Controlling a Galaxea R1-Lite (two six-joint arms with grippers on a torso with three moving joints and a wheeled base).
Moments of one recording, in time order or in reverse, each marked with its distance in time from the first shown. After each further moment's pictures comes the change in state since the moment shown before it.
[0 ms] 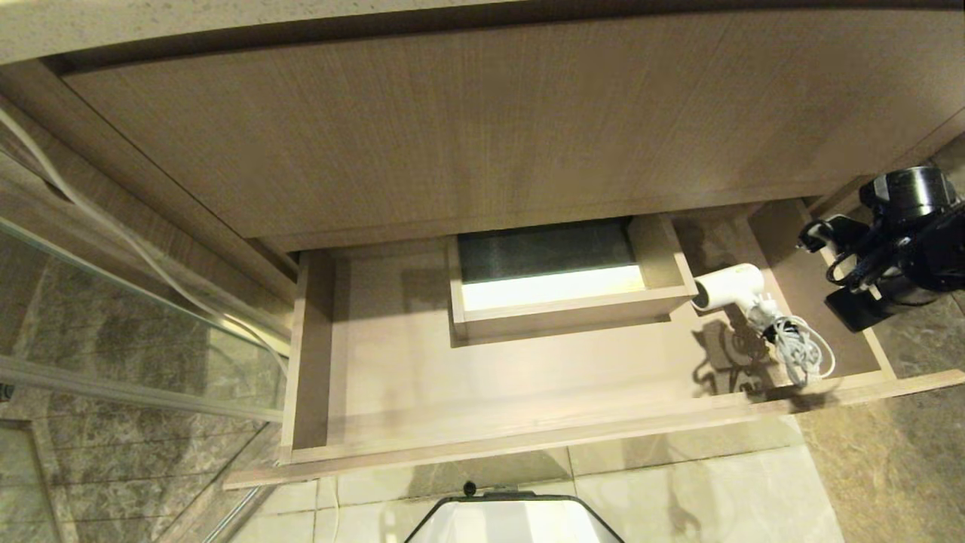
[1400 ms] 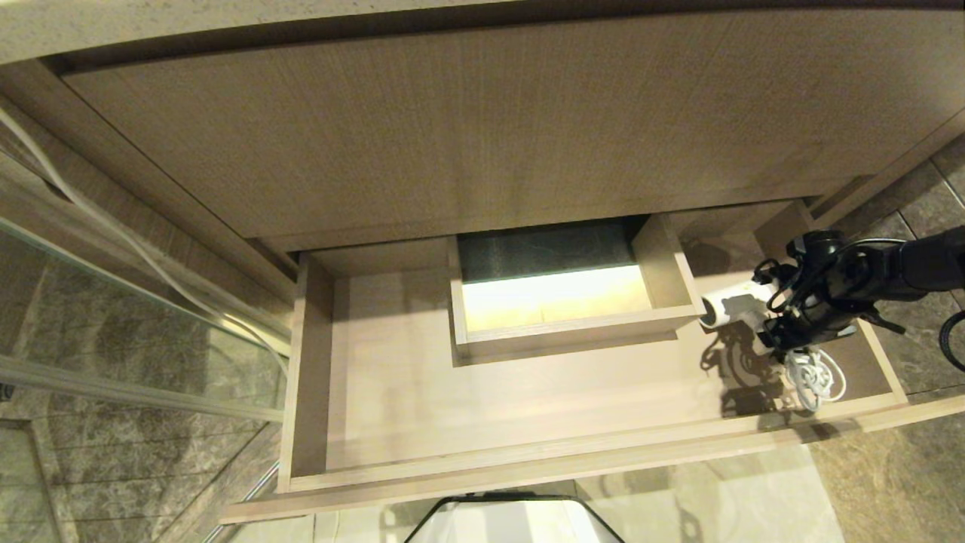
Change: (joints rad) left arm 0.000 0.000 0.000 0.000 0.000 0.000; right arm -0.053 0.454 -0.366 0.122 0.199 0.205
